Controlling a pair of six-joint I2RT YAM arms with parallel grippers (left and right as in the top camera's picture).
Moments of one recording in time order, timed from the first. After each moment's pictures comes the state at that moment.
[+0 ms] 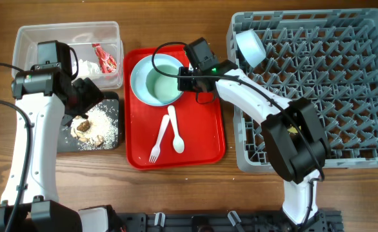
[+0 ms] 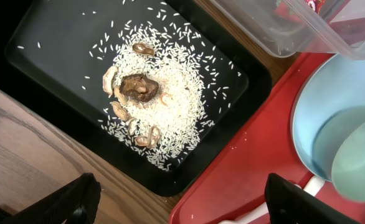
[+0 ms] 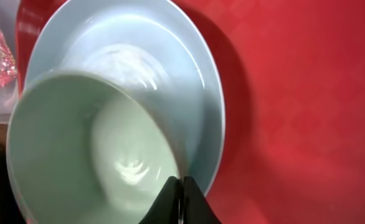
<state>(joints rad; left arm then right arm) 0.12 1.49 1.34 -1.20 -0.09 -0.60 0.56 2.08 1.49 -0.44 -0.15 0.59</state>
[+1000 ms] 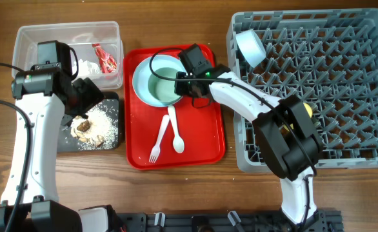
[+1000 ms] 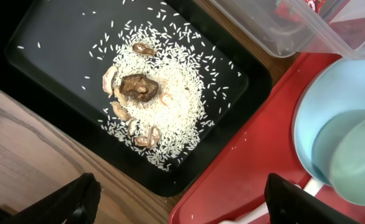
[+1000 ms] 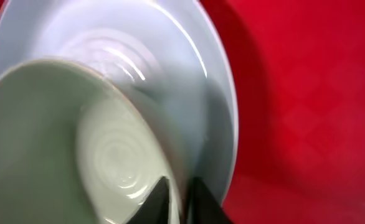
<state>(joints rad) 0.12 1.49 1.34 -1.20 -0.09 -0.60 0.59 2.13 1.49 -0.43 -0.12 0.68</state>
